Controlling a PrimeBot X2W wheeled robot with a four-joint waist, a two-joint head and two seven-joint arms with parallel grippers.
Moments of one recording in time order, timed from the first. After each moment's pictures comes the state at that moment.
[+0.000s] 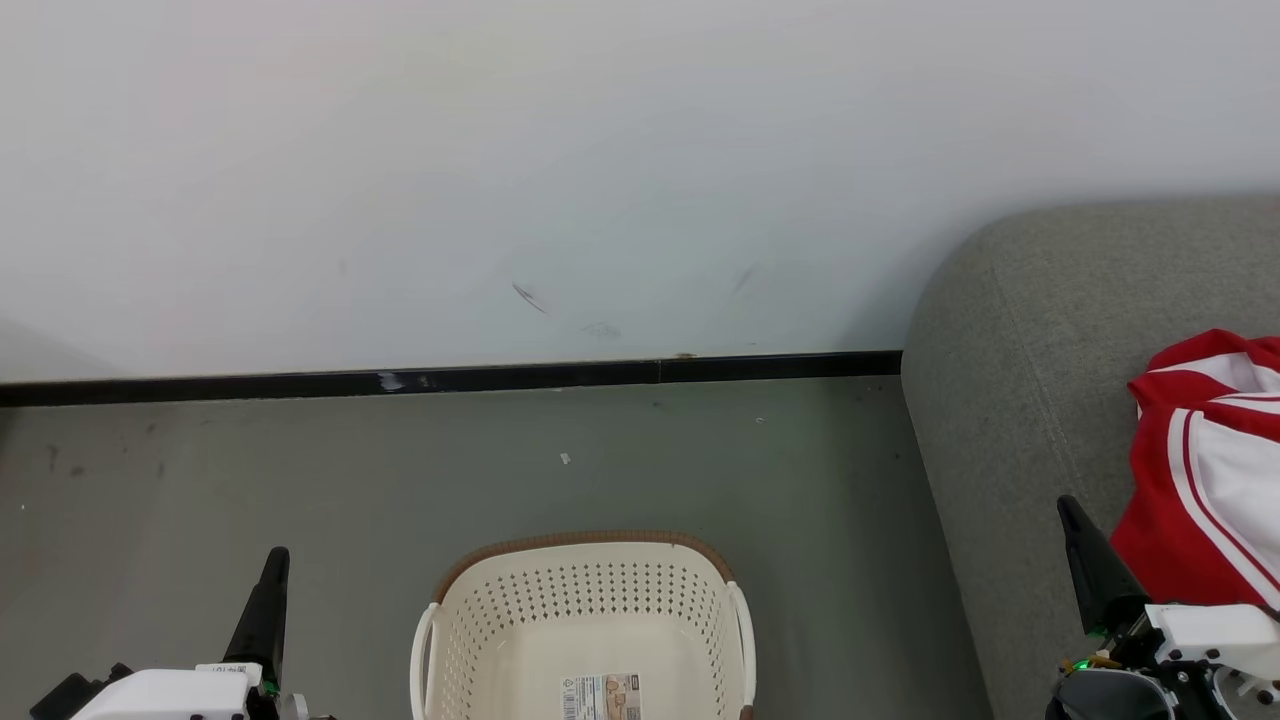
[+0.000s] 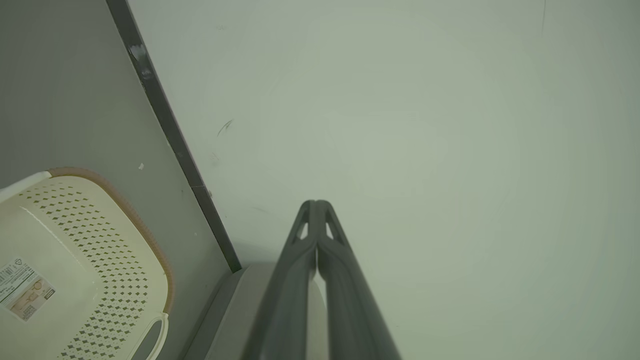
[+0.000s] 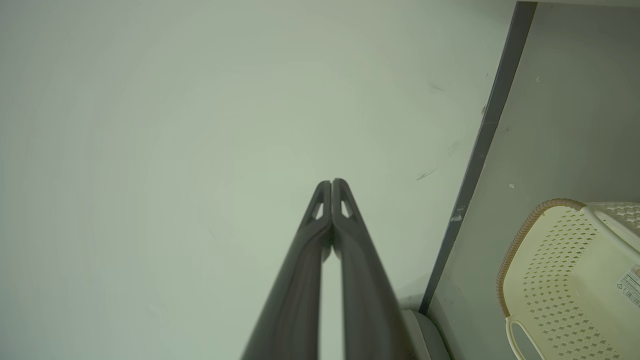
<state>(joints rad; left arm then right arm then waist) -0.06 0.04 0.08 0.27 -1.60 -0.12 0.10 -0.05 -0.13 0.01 0.25 1.72 0.12 0.00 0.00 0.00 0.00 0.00</state>
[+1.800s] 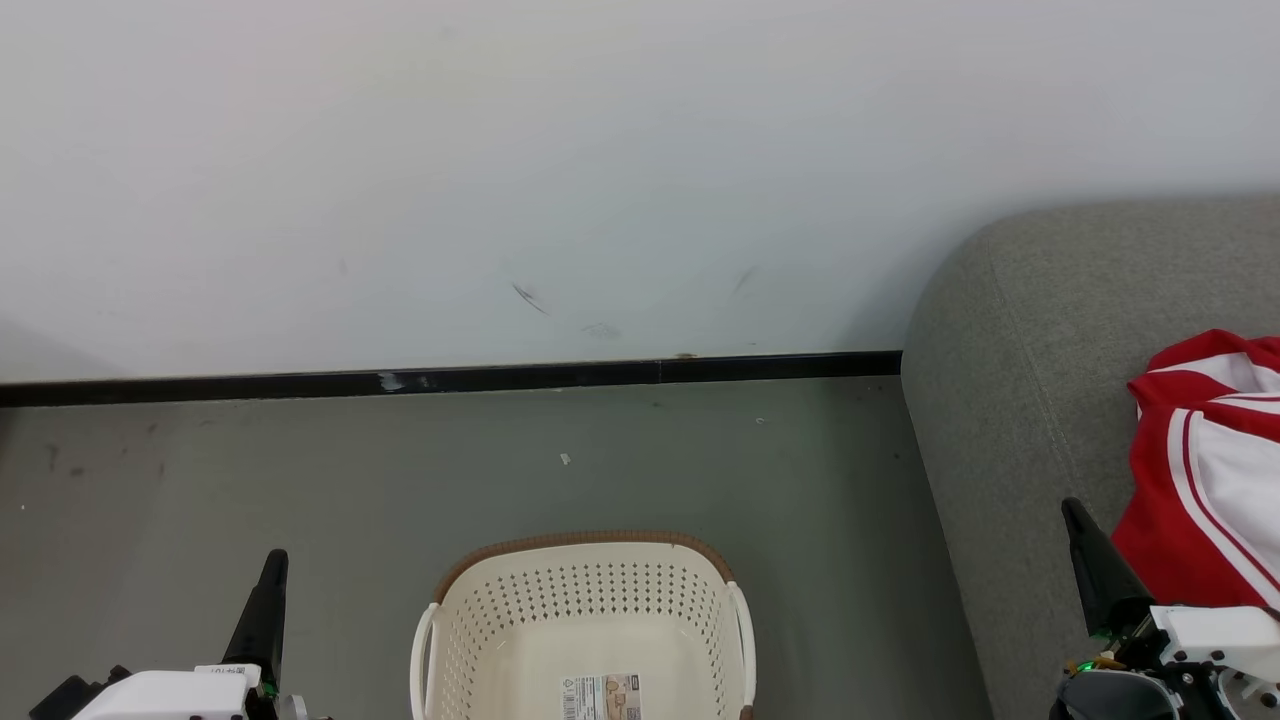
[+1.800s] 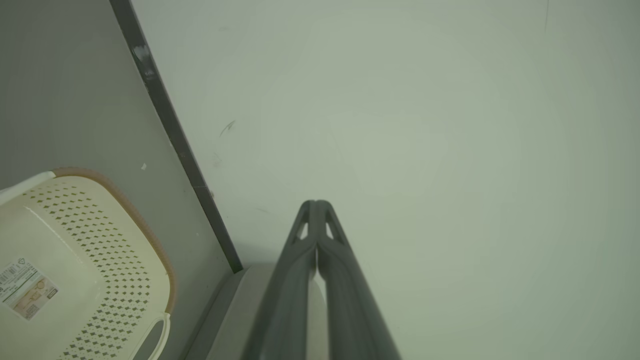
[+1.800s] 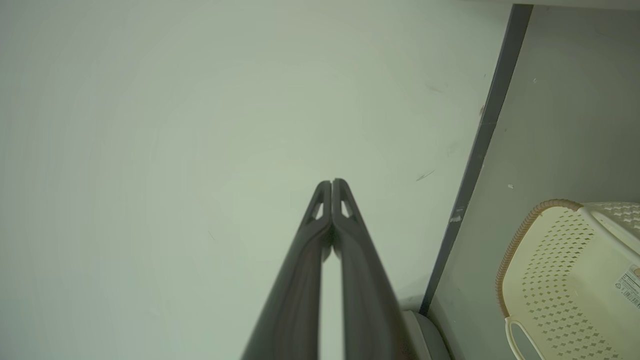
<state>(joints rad) -0.06 0.03 0.08 0.28 -1.60 -0.12 0.11 -0.05 -0.13 -0.01 0.26 1.71 0.12 0.01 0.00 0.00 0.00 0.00</state>
